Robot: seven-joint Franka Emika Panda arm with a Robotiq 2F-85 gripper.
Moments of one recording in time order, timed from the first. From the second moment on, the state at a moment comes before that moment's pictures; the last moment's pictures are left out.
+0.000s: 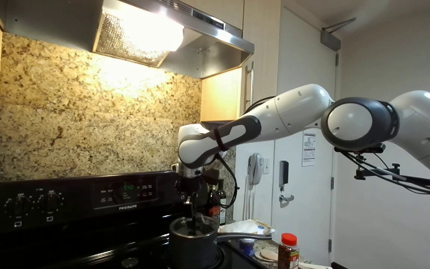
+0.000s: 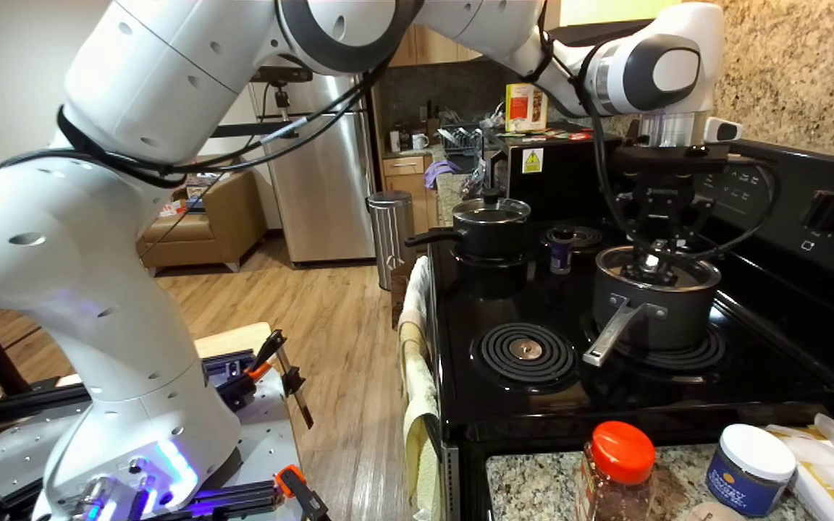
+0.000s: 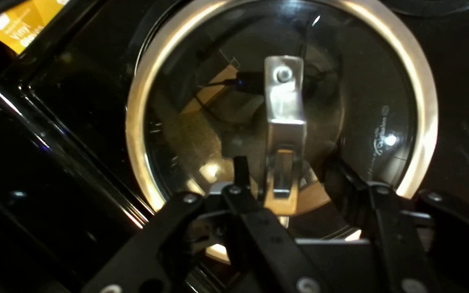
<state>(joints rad) -0.15 0.80 0.01 -1.18 -0.10 1.97 -0.50</state>
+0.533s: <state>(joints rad) -0.15 0.74 0.04 -1.22 -0.08 1.97 -0.50</state>
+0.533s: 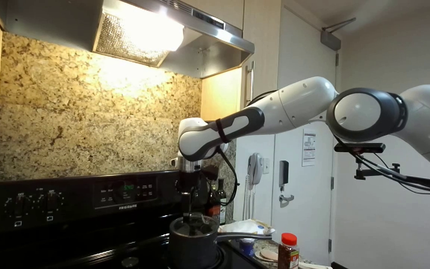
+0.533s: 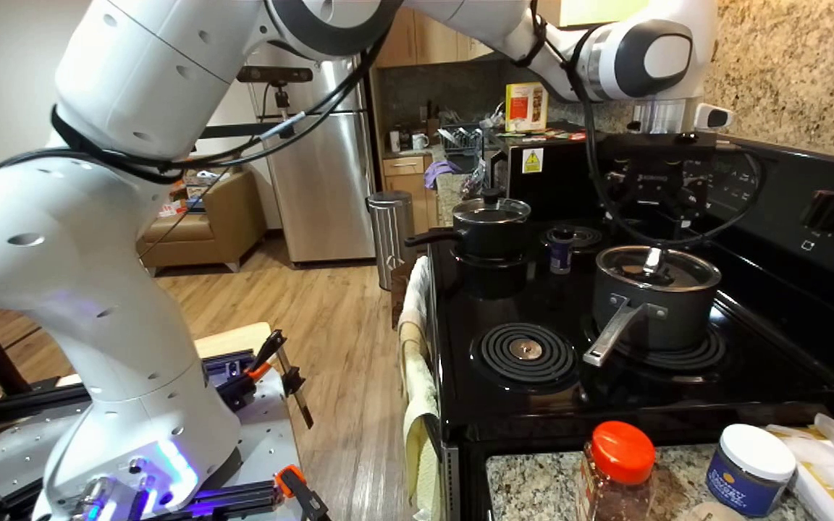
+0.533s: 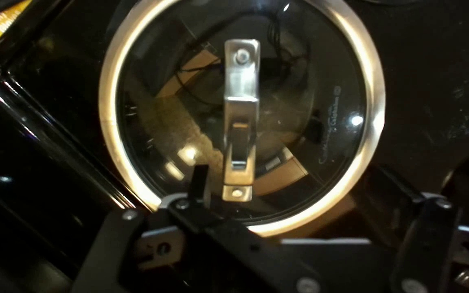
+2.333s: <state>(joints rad) -0.10 -0.13 -0.02 -2.34 0.11 2.08 -0.36</state>
